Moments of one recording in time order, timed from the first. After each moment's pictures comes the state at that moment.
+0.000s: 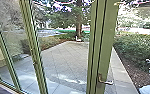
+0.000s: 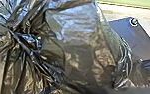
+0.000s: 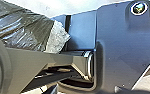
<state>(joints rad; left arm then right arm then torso) 1.54 2.96 -2.69 0.11 -0.12 0.21 -1.63 2.84 -2.37 -0.27 0.06 0.25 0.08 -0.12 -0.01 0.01</state>
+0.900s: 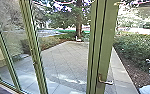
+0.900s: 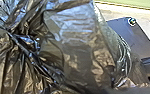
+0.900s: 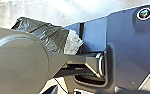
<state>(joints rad) 1.55 2.92 -2.64 0.11 -0.12 0.21 -1.66 2.51 -1.87 -0.27 0.12 0.25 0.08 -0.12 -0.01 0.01</state>
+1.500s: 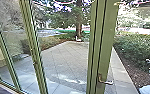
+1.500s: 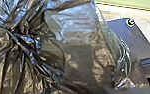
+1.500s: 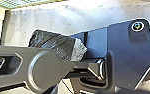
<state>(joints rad) 1.55 2.93 -2.64 0.11 -0.12 0.21 -1.66 2.21 -1.51 -0.26 0.17 0.25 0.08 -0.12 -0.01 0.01</state>
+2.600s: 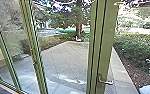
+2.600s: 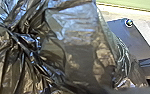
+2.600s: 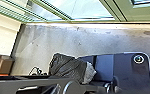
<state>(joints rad) 1.55 2.95 -2.65 0.11 -0.12 0.21 -1.52 1.76 -1.04 -0.26 0.21 0.25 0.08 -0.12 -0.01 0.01</state>
